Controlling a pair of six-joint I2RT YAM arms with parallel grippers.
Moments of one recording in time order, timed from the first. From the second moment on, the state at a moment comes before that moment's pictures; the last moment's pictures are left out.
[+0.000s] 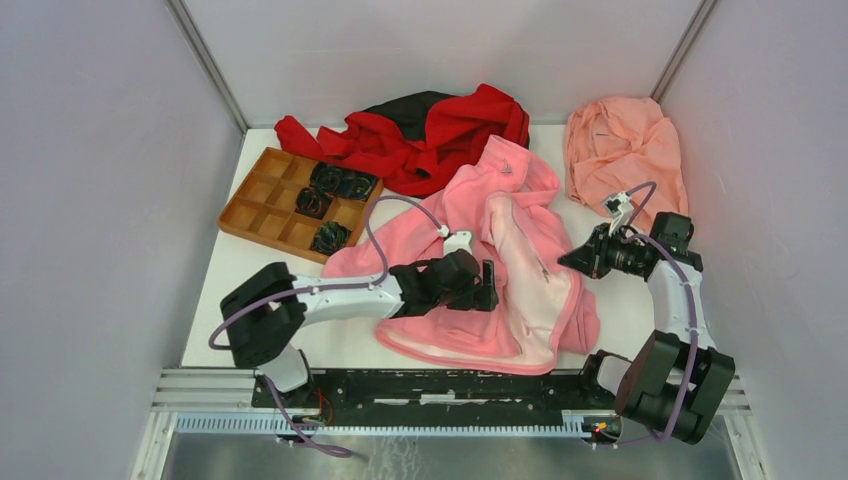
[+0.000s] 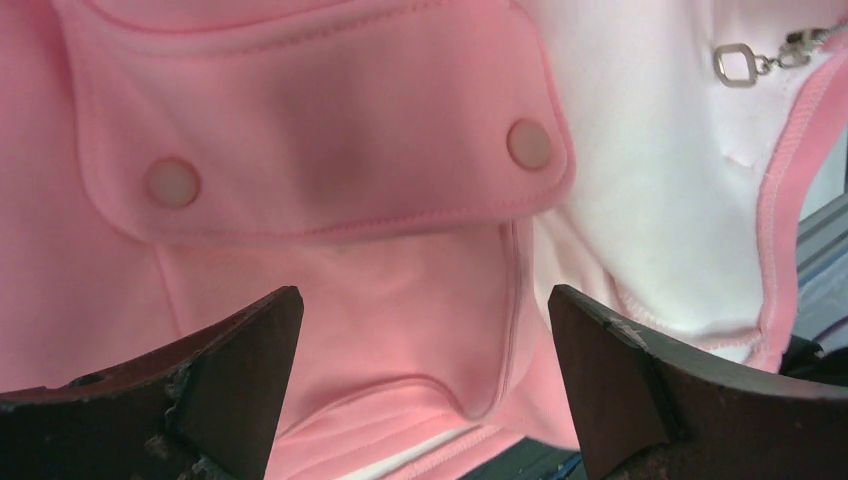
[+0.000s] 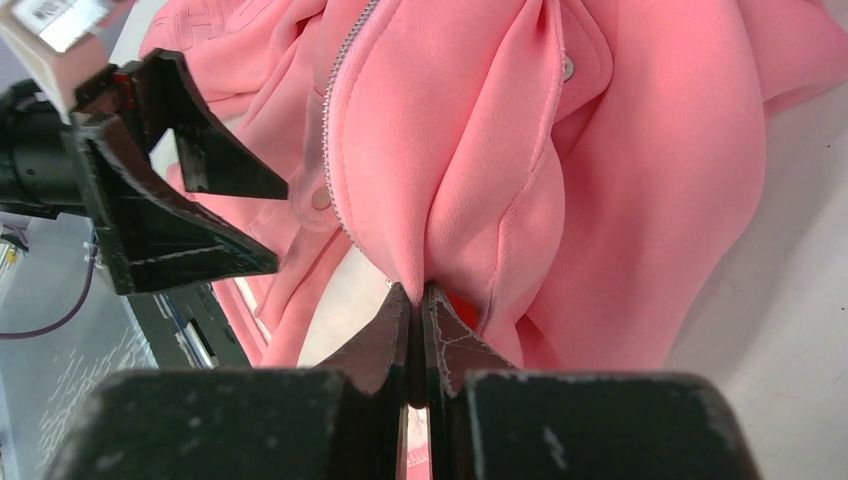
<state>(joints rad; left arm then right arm) -1.12 1.59 0.95 -0.14 -0.21 -0.89 -0.41 1.15 0.73 -0.69 -1.13 -0.47</state>
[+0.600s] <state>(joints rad) -1.04 1.56 0.94 -0.24 -0.18 -0.80 -0.41 1.15 0.69 -0.60 -1.11 -0.41</state>
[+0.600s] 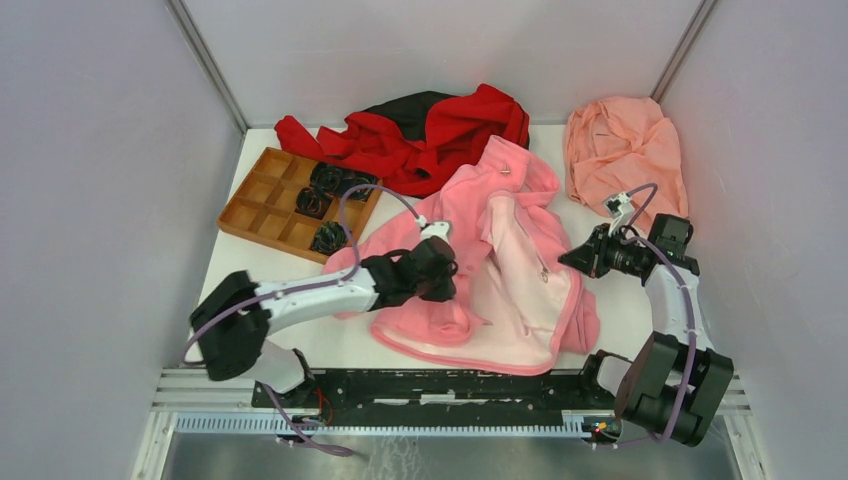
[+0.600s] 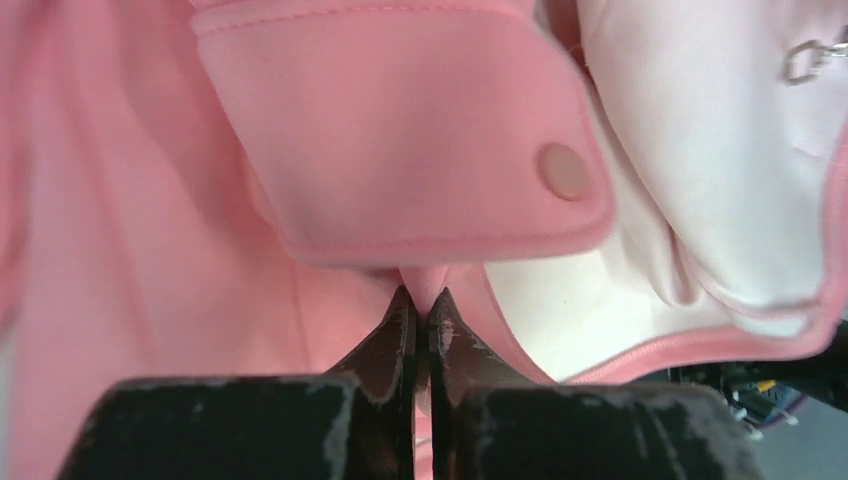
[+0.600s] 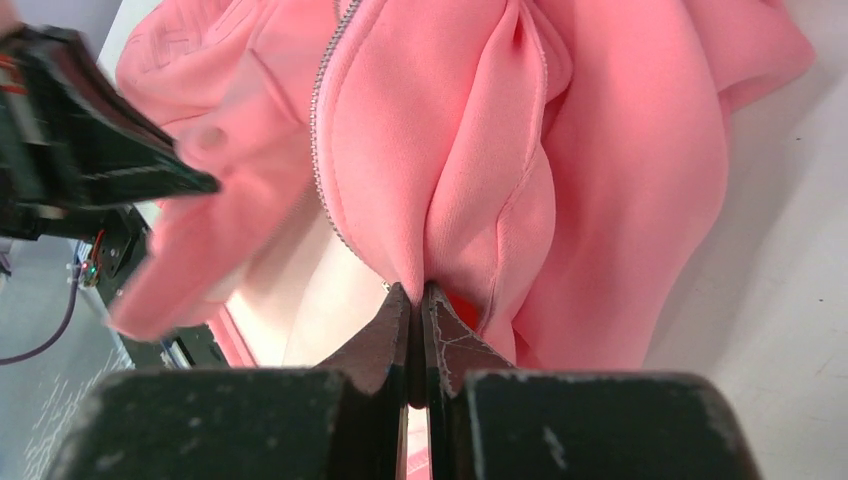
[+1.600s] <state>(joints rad) -0.64 0.86 0.54 0.01 0.29 -0.76 -0.41 1.12 0.66 -0.43 -1.07 -0.26</state>
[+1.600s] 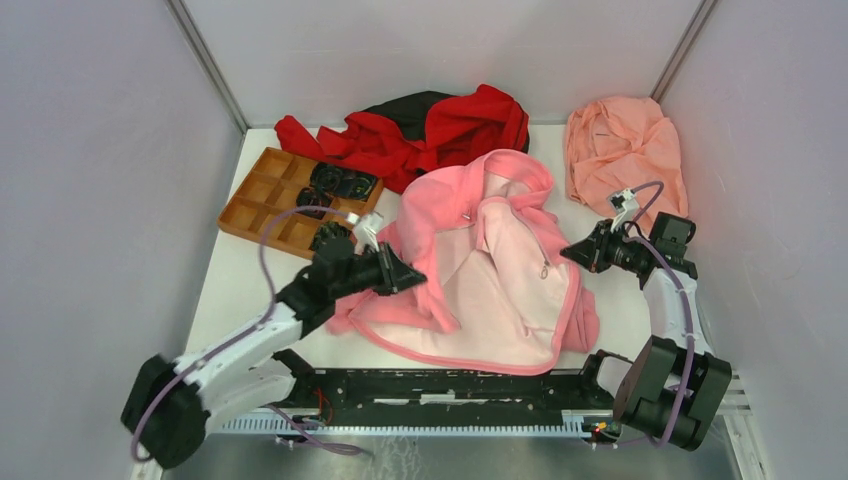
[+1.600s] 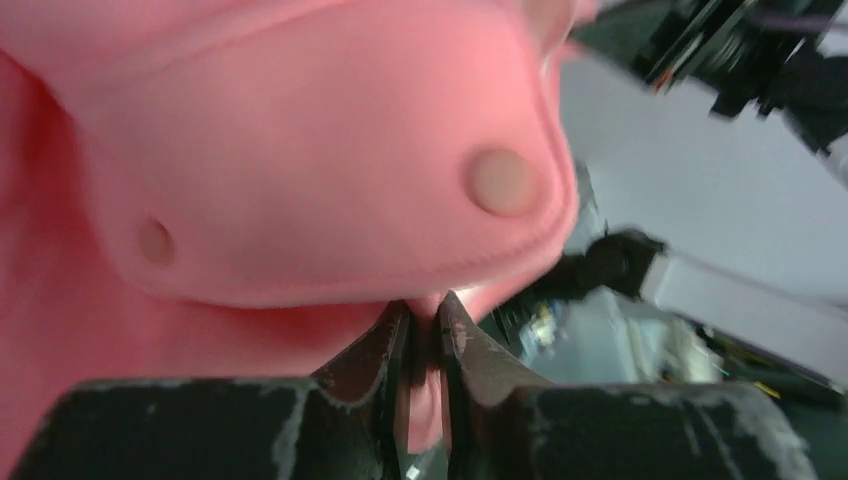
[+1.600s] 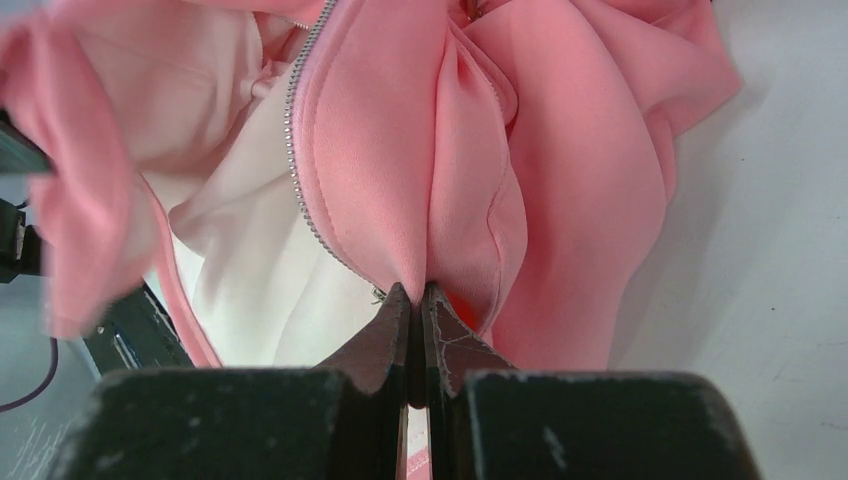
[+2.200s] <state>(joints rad) -0.62 1.10 0.55 -0.22 0.35 -0.75 -0.41 1.13 0.64 -0.40 -1.07 -0.24</state>
